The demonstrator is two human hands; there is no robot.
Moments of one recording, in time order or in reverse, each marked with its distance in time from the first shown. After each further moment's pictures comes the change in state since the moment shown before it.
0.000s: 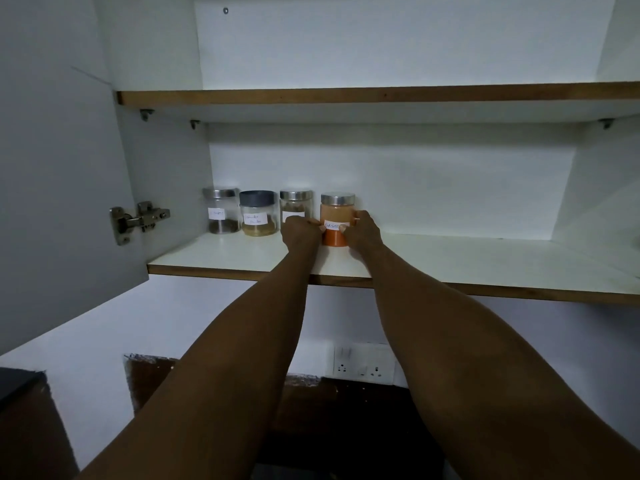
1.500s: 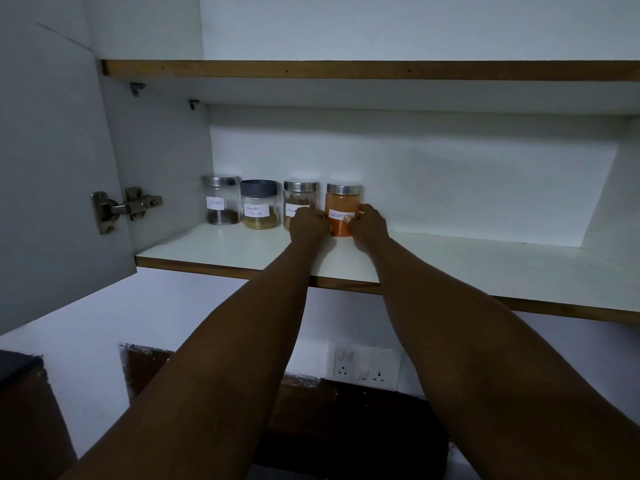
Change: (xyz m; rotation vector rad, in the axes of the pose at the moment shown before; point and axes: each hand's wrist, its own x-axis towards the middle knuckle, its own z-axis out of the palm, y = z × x) left_hand 0.030 -0.009 0.019 0.104 -0.099 0.081; right_hand 0.043 0.016 0.017 -0.088 -0.020 -0.085
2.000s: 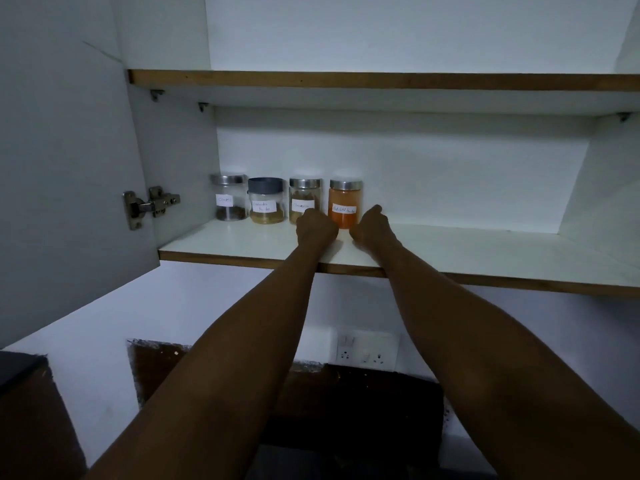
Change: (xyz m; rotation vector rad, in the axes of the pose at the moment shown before) left_hand -0.054 0.011 -0.032 0.067 -0.023 0.026; right_hand -0.049 -0.029 -0.010 -0.125 0.000 0.210
